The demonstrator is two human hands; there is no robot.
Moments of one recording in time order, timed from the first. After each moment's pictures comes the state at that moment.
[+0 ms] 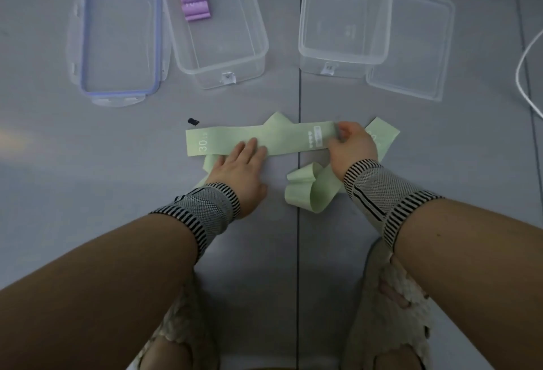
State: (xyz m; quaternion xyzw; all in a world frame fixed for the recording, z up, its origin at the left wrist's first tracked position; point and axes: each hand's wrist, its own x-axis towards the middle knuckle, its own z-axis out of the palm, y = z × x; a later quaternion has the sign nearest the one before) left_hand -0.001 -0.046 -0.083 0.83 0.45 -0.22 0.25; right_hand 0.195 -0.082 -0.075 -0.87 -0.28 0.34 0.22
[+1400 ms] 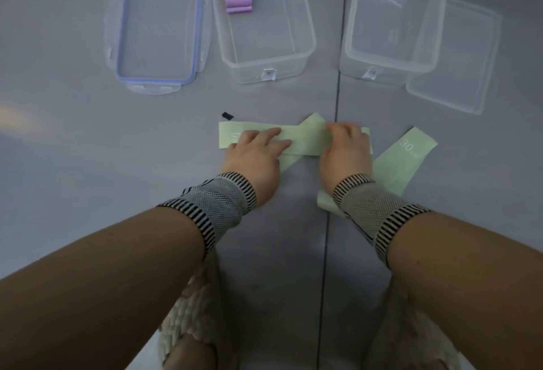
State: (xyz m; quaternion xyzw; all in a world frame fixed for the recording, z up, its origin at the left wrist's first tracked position) left_hand -0.026 -0.023 -0.066 0.82 0.50 -0.09 0.26; right_hand 0.130 -0.065 -0.082 -0.83 -0.51 0.22 0.10
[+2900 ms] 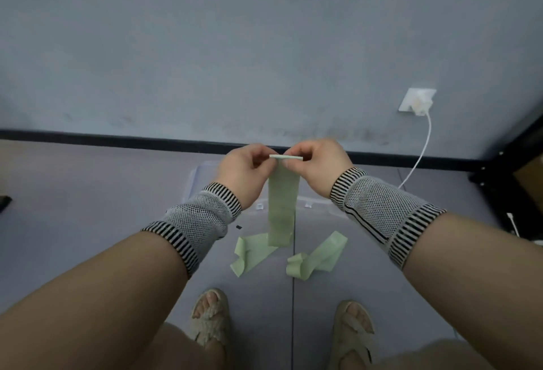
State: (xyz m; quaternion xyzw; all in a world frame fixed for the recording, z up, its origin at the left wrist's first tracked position) left_hand -0.022 -0.091 0.337 0.71 0.49 0.33 0.38; right_hand 0.125 -0.129 0.355 -0.67 -0.58 0.29 0.36
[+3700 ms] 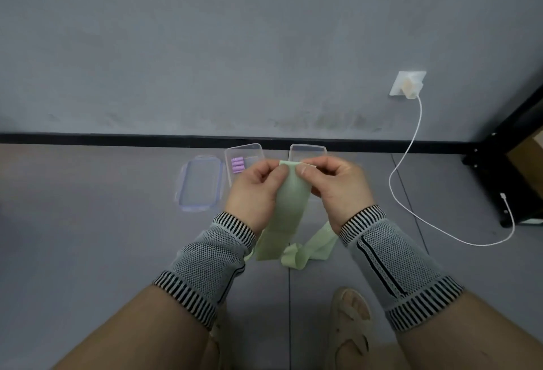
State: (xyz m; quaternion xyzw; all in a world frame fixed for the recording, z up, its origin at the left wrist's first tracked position) left_hand 0.010 -0.144 0.317 0.53 0.44 0.39 0.61; right_hand 0.133 -0.182 0.320 -0.60 -0.36 0.39 0.59
